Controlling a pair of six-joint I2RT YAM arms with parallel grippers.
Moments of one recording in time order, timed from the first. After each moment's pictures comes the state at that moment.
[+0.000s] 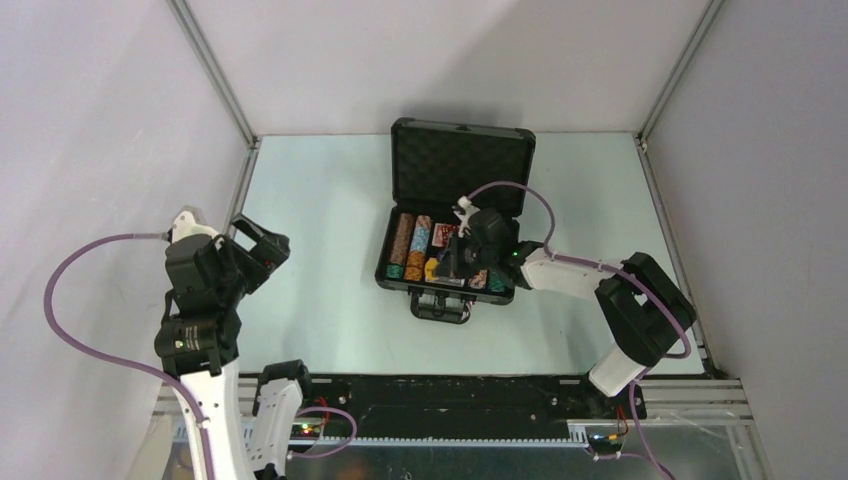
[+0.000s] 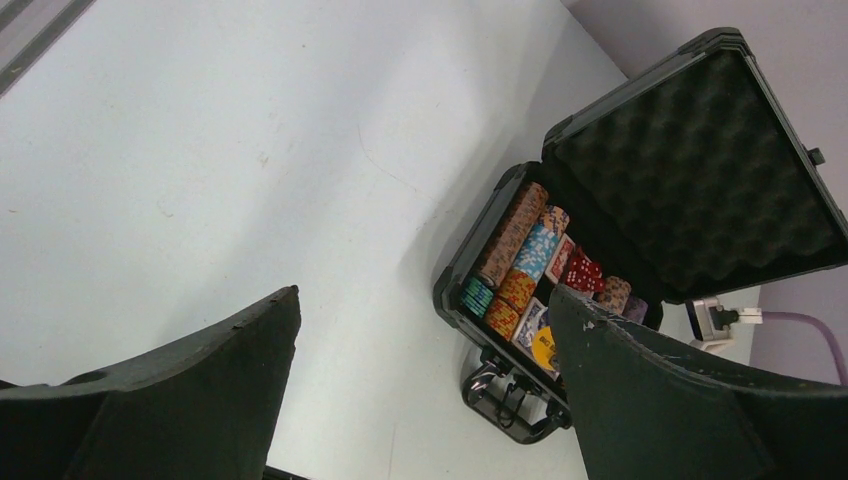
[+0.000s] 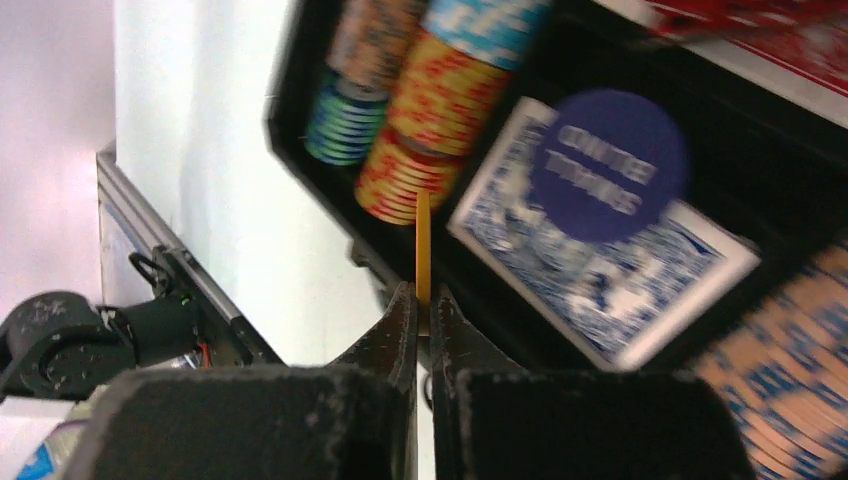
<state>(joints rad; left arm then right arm) 0.19 0.64 1.15 -1.02 0.04 -0.59 0.73 1.63 0.92 0.07 -0.31 0.64</state>
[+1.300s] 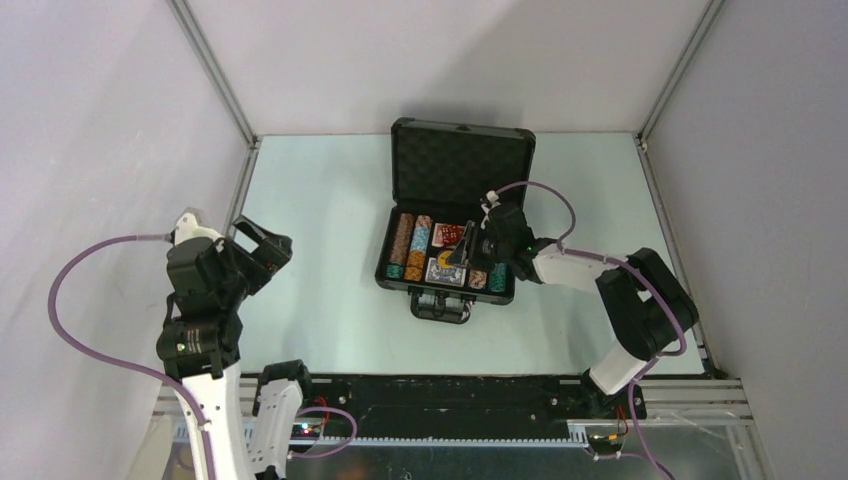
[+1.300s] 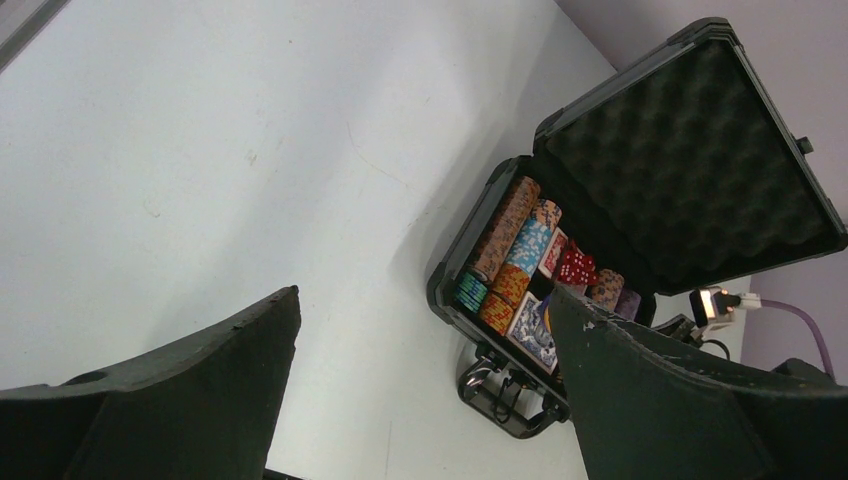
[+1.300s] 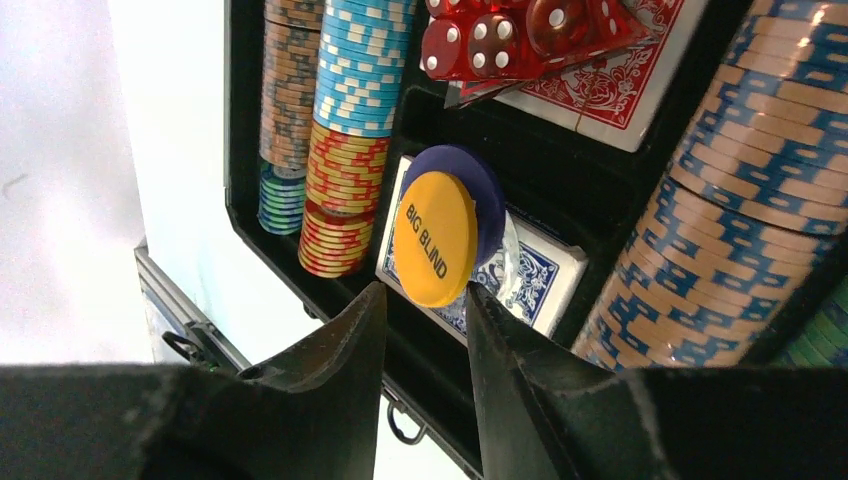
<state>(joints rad) 0.19 0.62 1.12 -1.00 0.06 -0.59 0.58 1.65 0.85 0.13 -0.32 0.78</state>
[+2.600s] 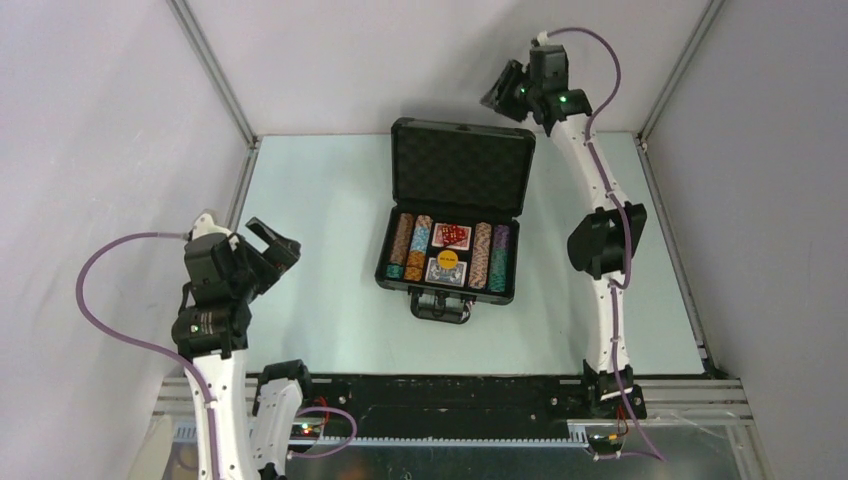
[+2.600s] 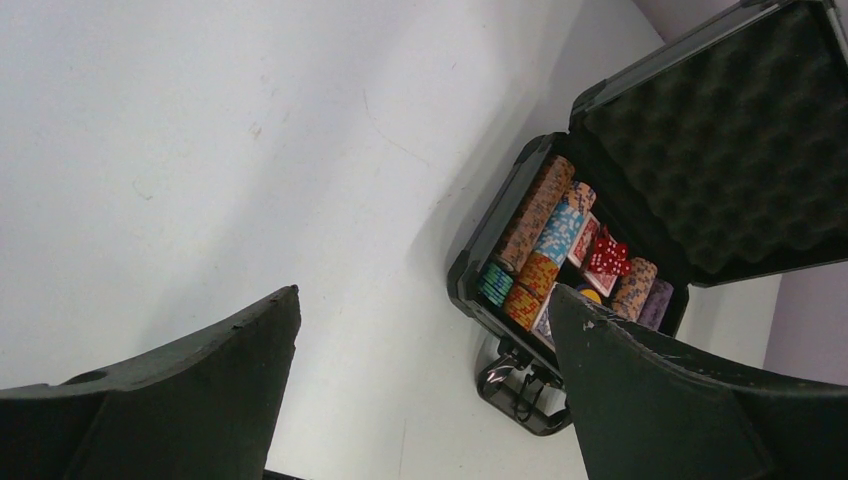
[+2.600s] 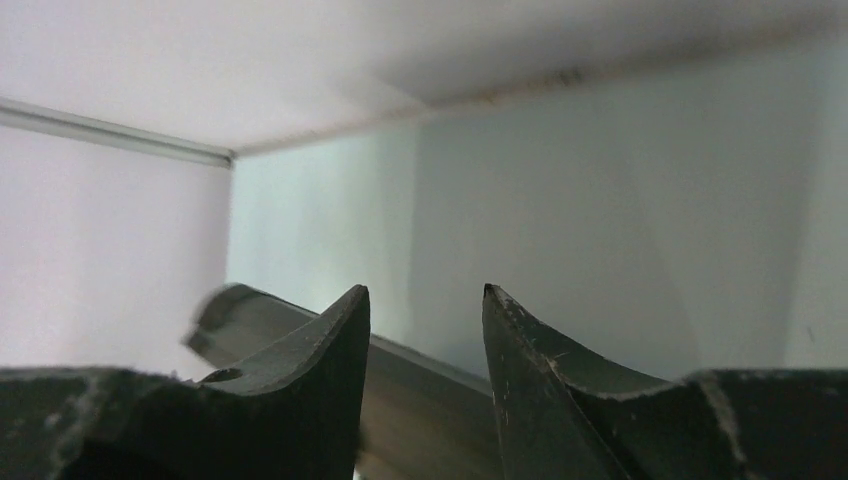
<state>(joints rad) 0.19 0.64 0.99 -0.93 0.08 -0.59 0.26 2.29 2.55 -0.63 -0.19 0.61</state>
